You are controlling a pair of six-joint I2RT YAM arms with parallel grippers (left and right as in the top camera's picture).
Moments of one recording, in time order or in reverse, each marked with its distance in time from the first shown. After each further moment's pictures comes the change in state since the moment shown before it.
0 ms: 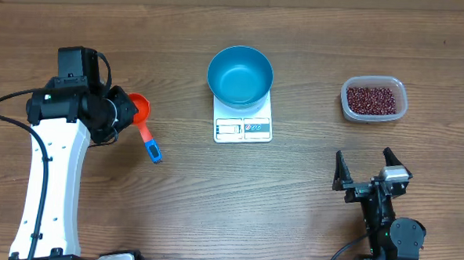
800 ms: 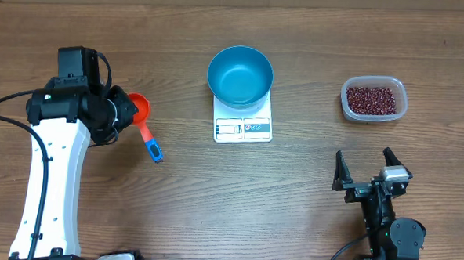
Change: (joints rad) left arm 0.000 0.000 0.000 -0.001 0.000 -0.022; right arm 0.000 0.000 0.000 0.000 0.000 0.000
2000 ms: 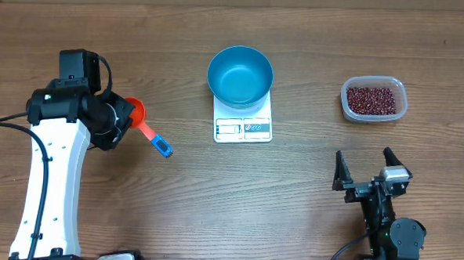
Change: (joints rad) left arm 0.000 0.000 0.000 -0.058 -0.026 -0.326; right arm 0.000 0.000 0.000 0.003 -0.007 0.012
